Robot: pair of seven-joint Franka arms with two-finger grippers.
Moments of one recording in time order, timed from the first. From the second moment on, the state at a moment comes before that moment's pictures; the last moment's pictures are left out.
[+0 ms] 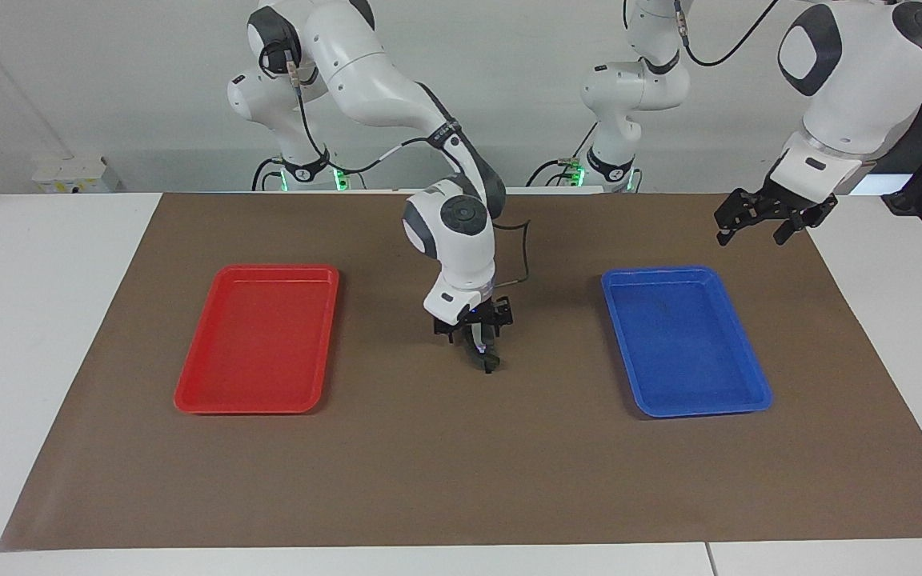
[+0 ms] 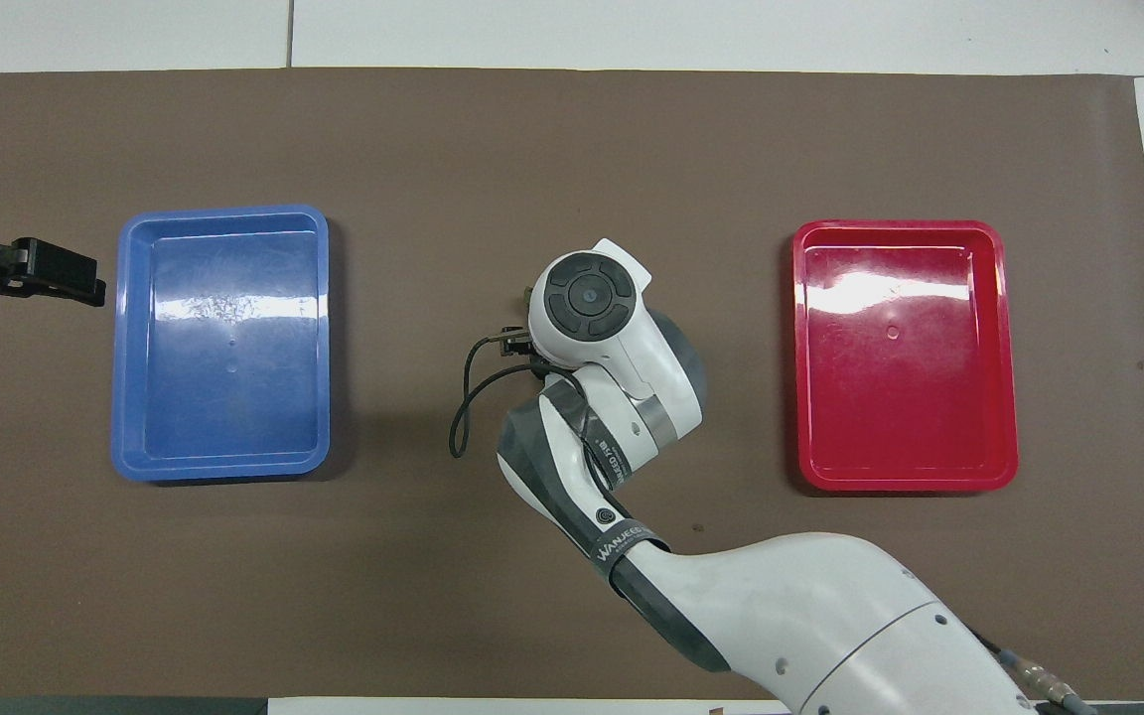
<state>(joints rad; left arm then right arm) -0.06 0.02 0.01 -1.62 -0.01 1.61 0.02 0.66 0.54 -0.05 -1.66 0.08 2.29 0.50</state>
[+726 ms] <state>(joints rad) -0.06 0.02 0.01 -1.62 -0.01 1.61 0.02 0.53 0.36 -0.09 -1.62 0.01 2.11 0.52</state>
